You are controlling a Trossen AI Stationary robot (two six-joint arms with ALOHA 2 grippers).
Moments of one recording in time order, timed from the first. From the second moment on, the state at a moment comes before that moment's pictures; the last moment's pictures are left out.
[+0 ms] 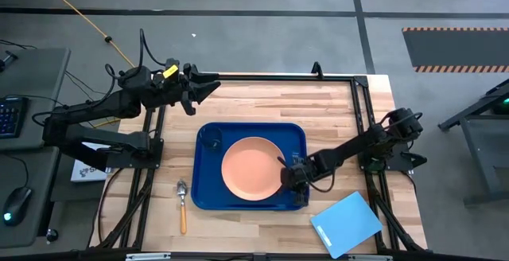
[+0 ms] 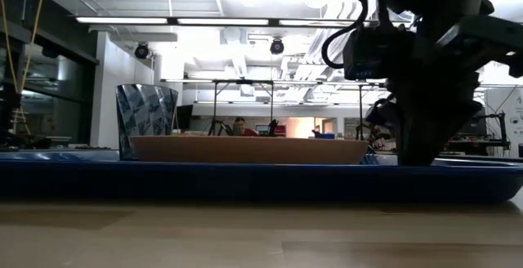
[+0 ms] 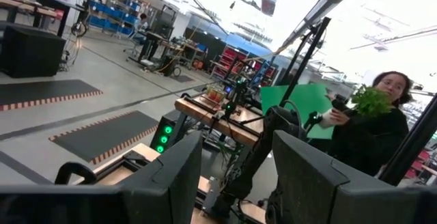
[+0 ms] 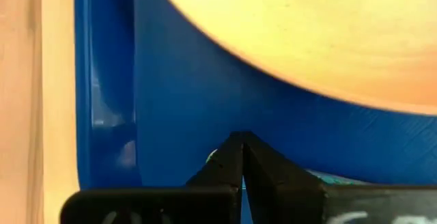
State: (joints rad) left arm 0.21 0.92 1.00 0.07 -0.06 -0.42; right arm 0.34 1.72 0.88 -0.28 -0.08 0.40
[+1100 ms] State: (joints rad) left arm 0.21 0.92 1.00 0.07 -0.05 -0.39; right arm 0.35 1.33 0.88 -0.71 0.21 0.59
